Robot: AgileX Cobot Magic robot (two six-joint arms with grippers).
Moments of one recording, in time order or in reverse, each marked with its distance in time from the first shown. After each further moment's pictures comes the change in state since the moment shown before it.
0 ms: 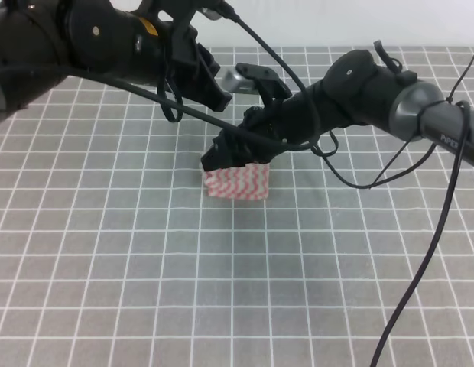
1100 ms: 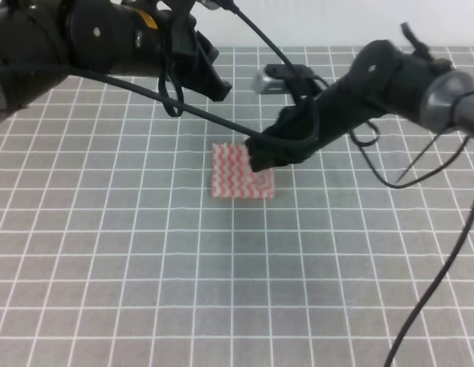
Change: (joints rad) left arm 0.000 0.001 -0.001 0.019 -0.081 -0.006; right arm -0.035 -0.104 0.098 -0.233 -0.048 0.184
